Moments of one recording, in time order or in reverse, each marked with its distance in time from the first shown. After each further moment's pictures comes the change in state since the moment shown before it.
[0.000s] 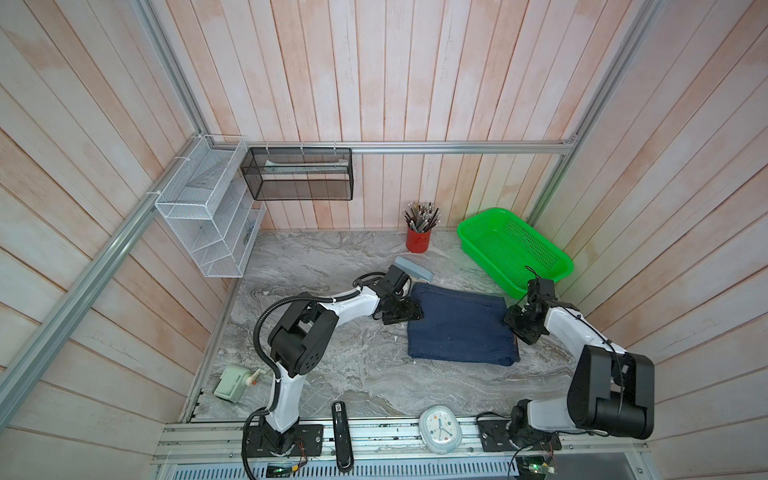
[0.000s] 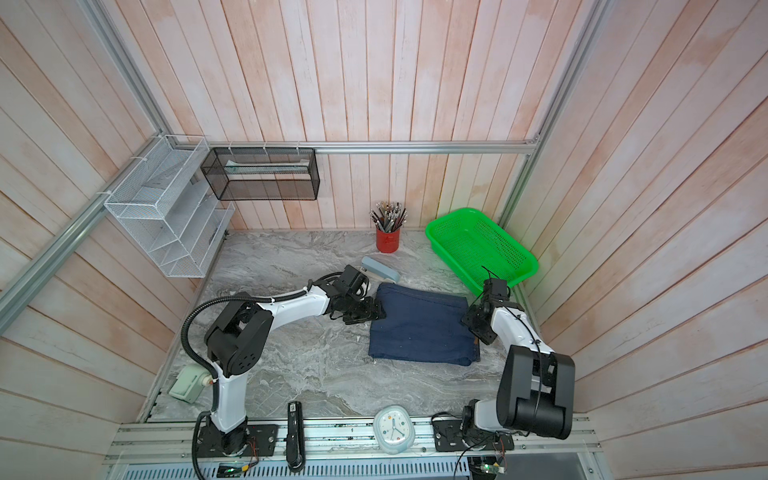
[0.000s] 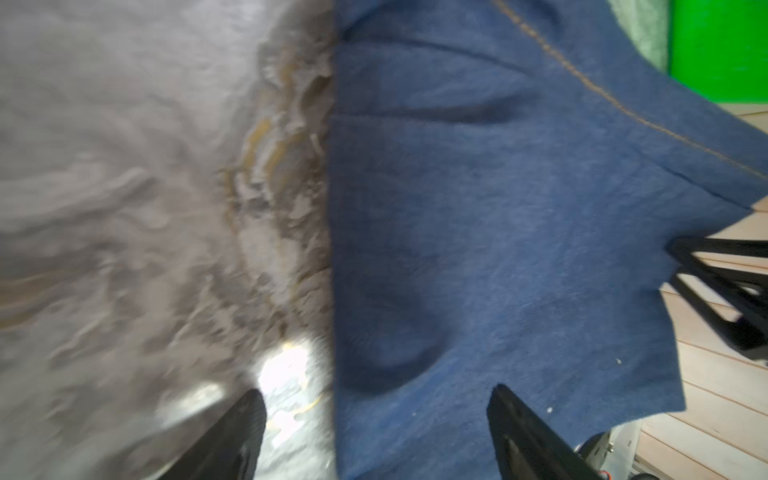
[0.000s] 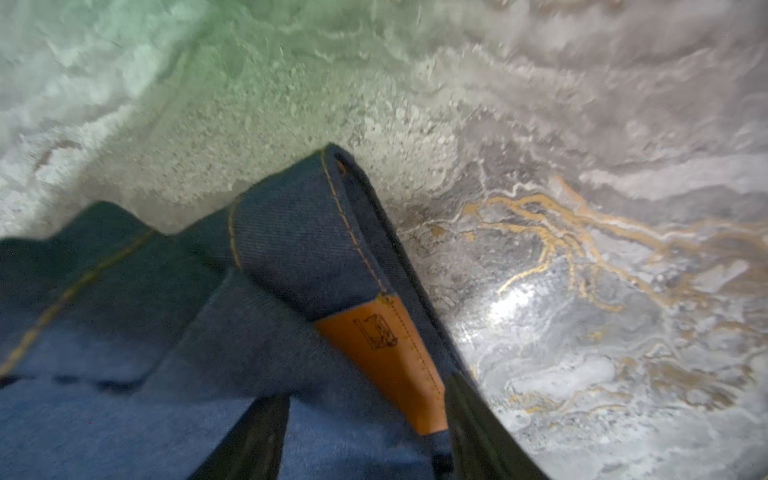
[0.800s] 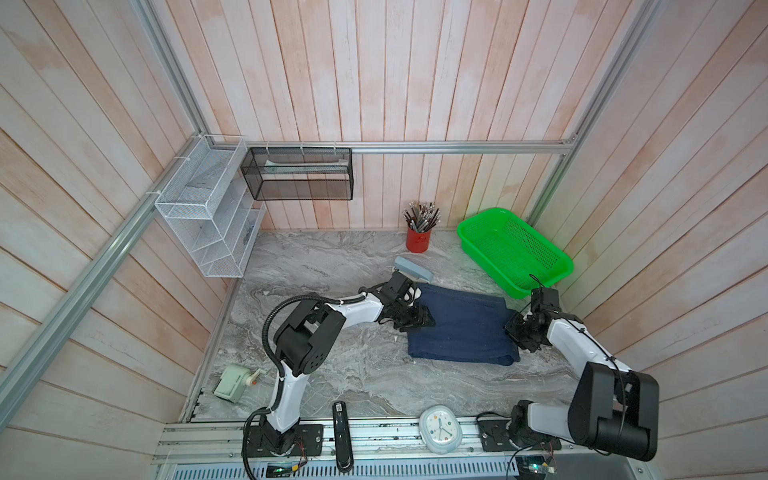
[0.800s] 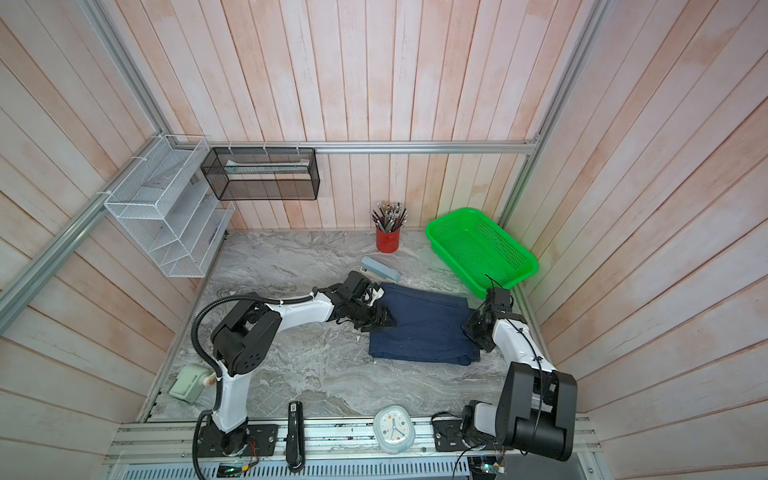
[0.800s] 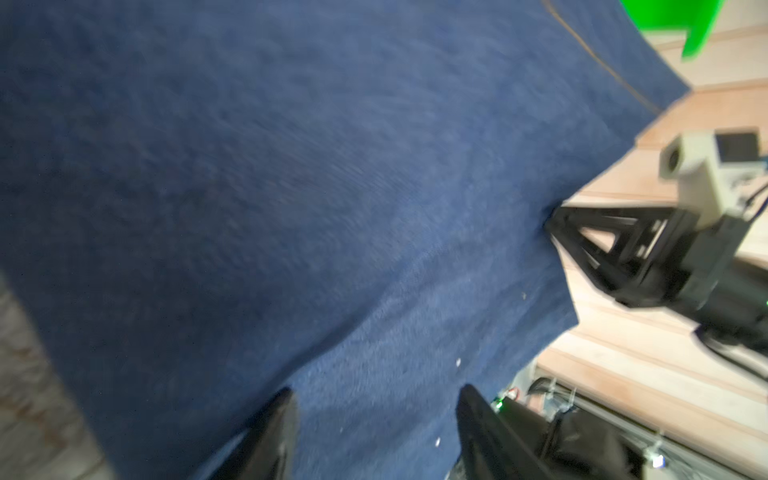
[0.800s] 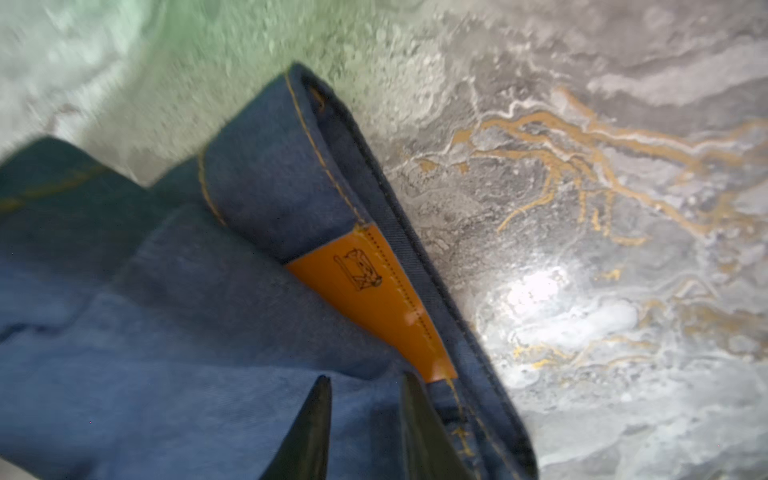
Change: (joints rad) left arm -0.025 -0.013 -0.070 0.164 0.218 -0.085; right arm -0.022 -0.125 -0.069 -0.013 -0.069 0.023
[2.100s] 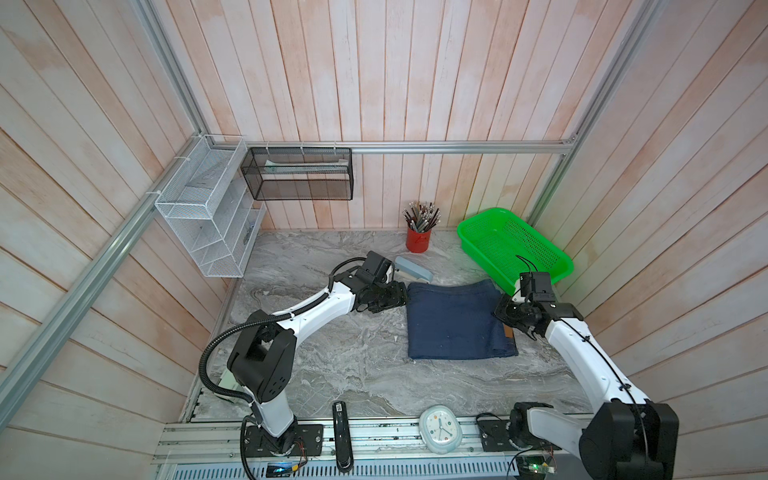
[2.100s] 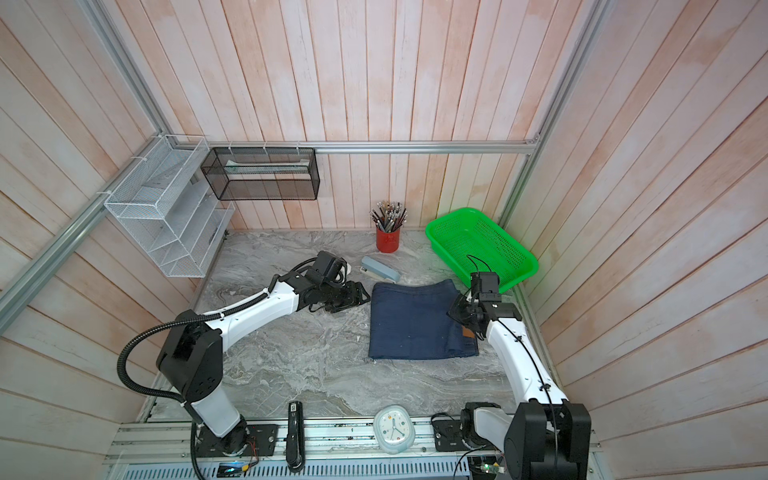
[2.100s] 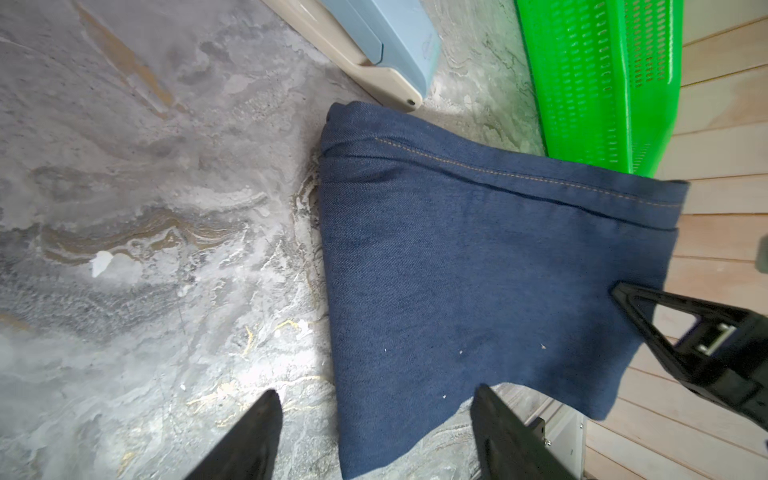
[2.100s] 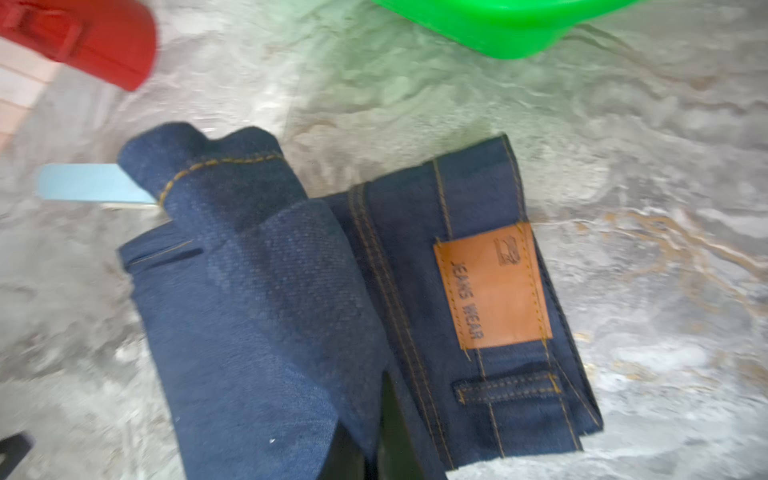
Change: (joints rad) left arm 0.090 -0.278 0.003 -0.251 -0.270 0.037; right arm 0.198 -0.101 0.131 -0.061 0.043 -0.006
